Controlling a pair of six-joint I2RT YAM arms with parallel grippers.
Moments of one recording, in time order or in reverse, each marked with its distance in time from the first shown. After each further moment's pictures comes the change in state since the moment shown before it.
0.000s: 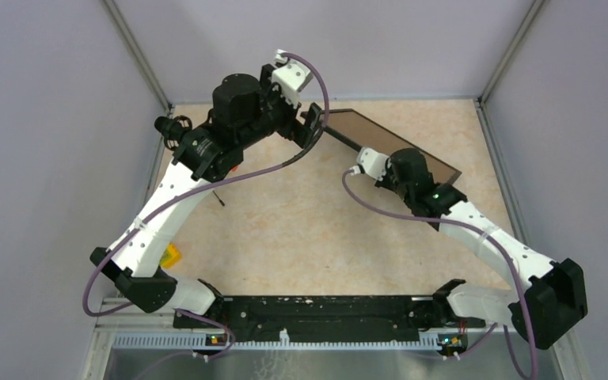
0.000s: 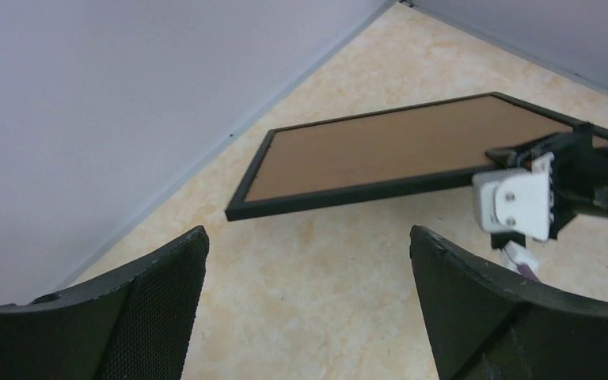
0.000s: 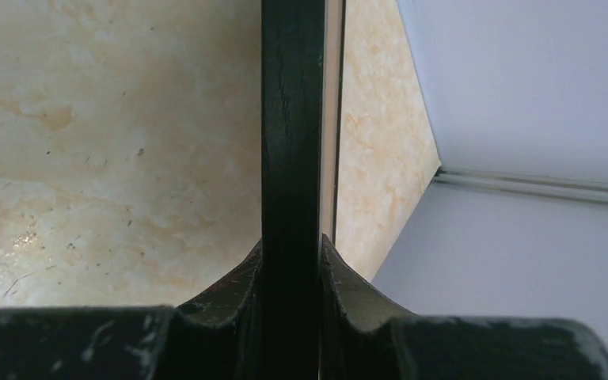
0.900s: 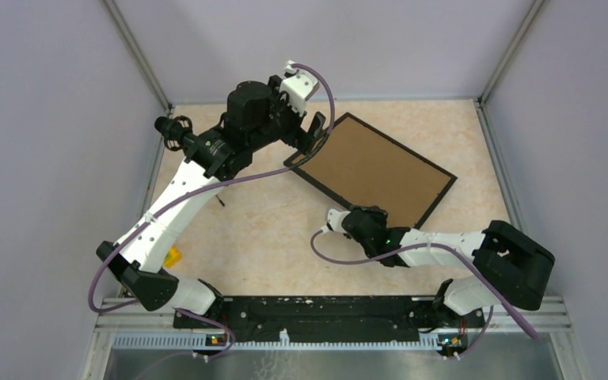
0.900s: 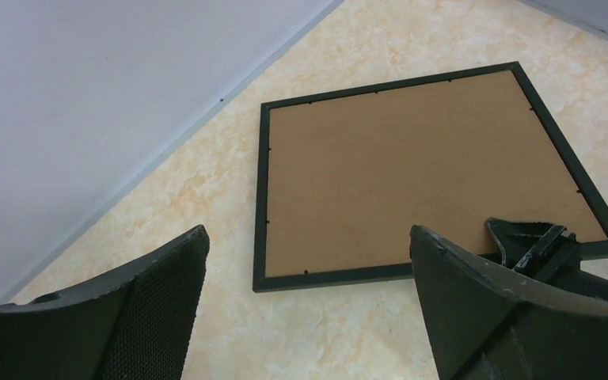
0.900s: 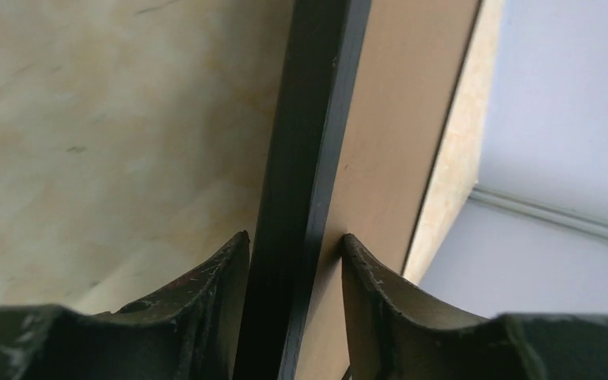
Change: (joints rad) left arm 0.016 0.005 -0.089 0.026 -0.027 0.005; right arm 0.426 0.227 -0.370 0.409 0.378 0.117
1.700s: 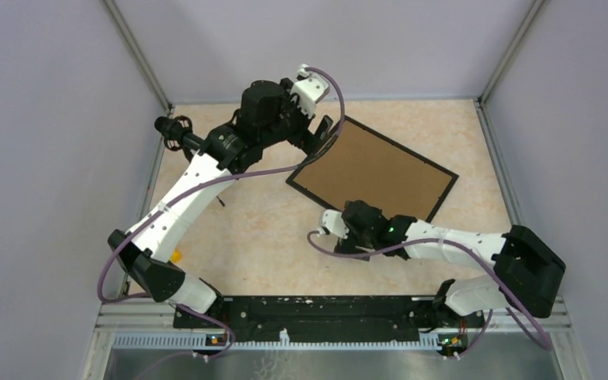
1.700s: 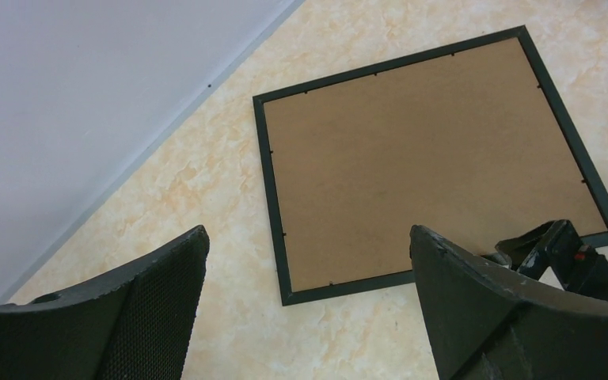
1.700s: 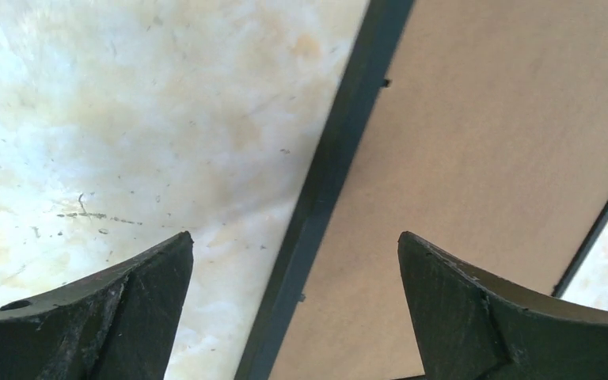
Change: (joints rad) left arm 0.001 0.045 -0.002 -0.002 0.018 0.028; right arm 0.013 -0.048 0.097 -0.322 -0.380 0.138
